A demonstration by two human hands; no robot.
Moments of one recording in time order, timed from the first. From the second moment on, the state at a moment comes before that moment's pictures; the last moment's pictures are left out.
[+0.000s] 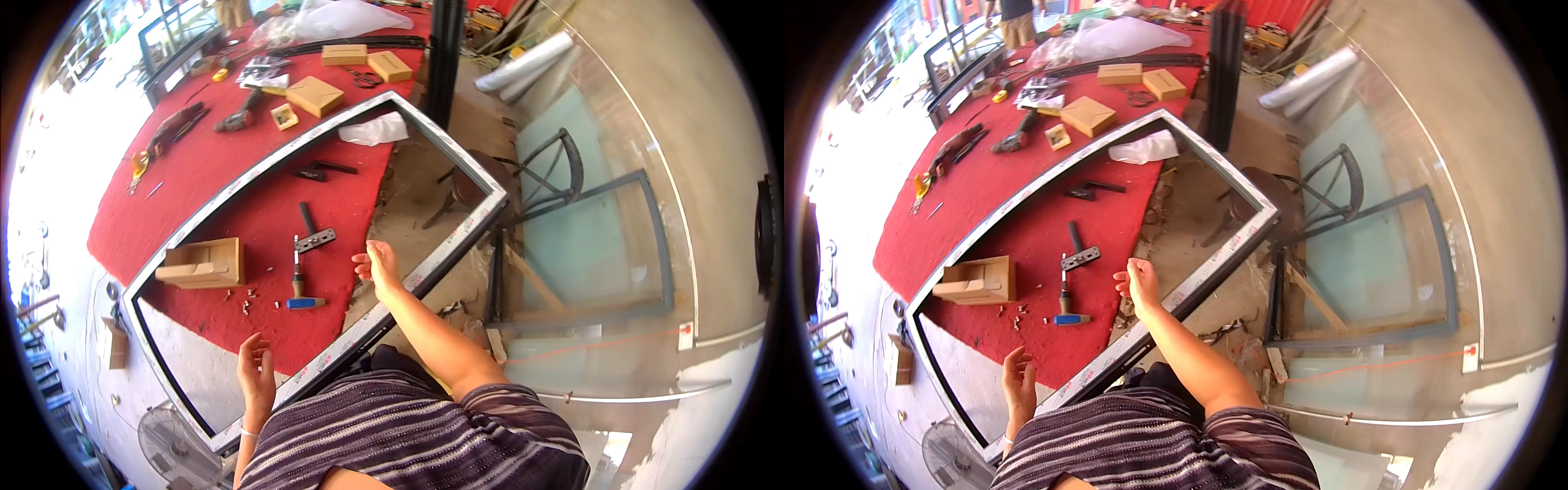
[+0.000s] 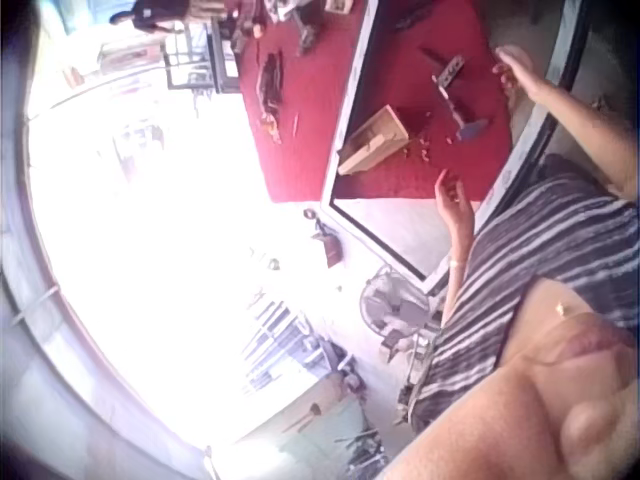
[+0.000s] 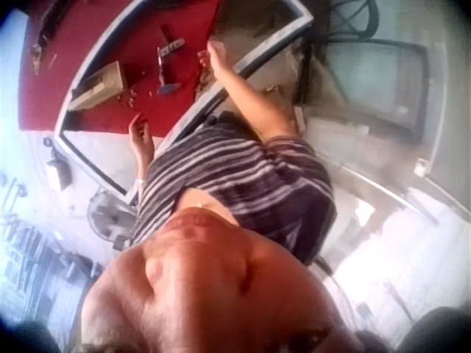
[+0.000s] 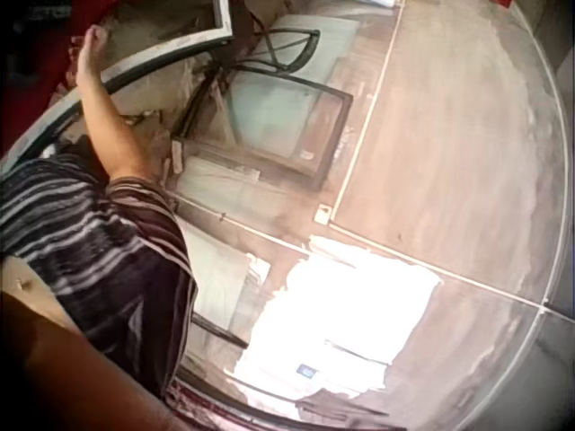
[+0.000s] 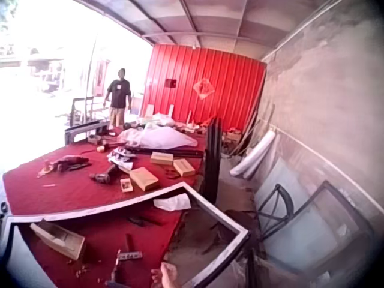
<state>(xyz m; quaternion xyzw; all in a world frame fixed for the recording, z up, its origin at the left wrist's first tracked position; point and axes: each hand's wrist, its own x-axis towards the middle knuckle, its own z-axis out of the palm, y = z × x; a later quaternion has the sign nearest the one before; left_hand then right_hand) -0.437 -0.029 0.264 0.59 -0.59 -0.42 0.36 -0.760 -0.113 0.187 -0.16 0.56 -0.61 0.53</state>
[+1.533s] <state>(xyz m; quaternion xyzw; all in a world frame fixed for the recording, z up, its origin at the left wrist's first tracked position) -1.038 -0.305 0.237 0.47 -0.74 -0.30 0.37 -1.347 -0.130 0.257 -0.38 0.74 -0.43 0.35</state>
